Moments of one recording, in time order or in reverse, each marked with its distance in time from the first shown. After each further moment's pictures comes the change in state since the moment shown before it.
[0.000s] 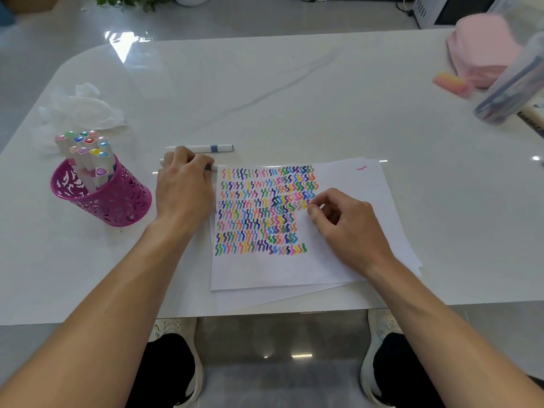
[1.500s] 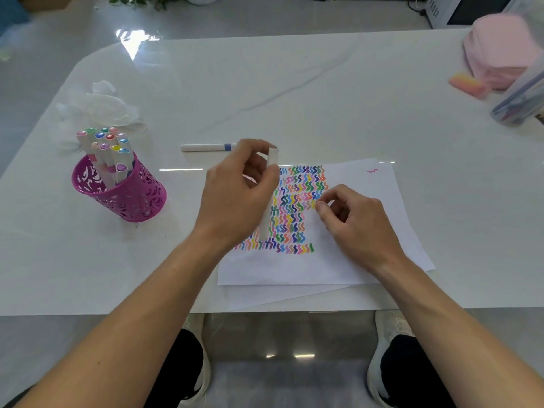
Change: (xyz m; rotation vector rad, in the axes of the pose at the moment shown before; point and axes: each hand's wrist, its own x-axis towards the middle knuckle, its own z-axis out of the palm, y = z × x) left_hand -0.044 0.069 -0.040 -0.716 -0.006 0.052; right_hand 0.004 -0.008 0.004 -0.030 0.009 -0.033
